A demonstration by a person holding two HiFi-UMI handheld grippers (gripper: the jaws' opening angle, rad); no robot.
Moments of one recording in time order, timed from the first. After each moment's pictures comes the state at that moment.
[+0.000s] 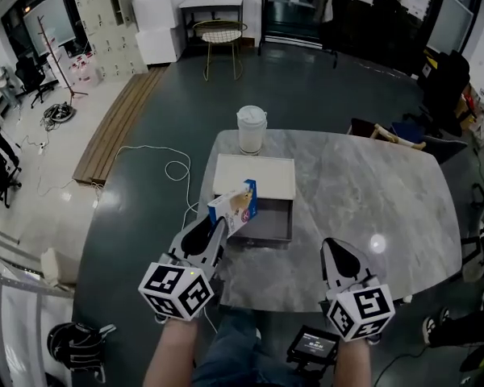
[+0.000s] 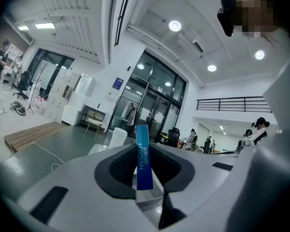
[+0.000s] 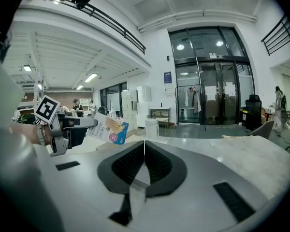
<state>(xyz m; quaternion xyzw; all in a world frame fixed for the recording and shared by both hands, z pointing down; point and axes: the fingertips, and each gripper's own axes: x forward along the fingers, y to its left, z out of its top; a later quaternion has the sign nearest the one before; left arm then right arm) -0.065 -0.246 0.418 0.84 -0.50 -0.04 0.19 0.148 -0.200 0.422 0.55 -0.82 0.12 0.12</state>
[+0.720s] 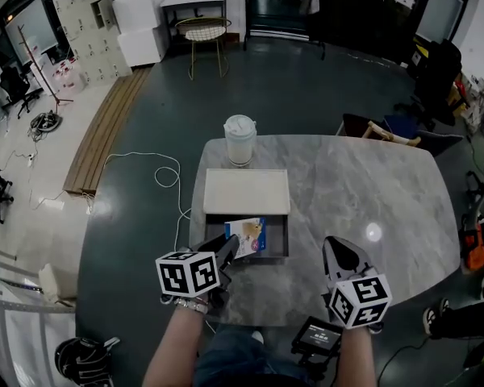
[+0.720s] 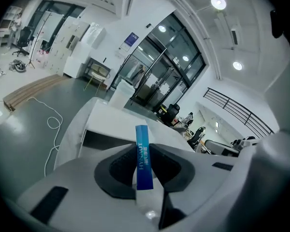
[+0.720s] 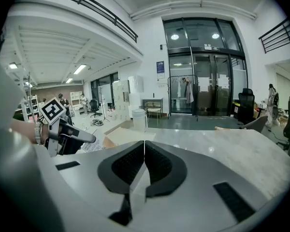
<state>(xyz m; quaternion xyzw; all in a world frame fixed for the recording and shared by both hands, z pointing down) -0.019 -0.301 0.521 0.80 -0.41 0.09 0.42 0.182 -0.264 0.456 0.57 -0.79 0.16 0.17</state>
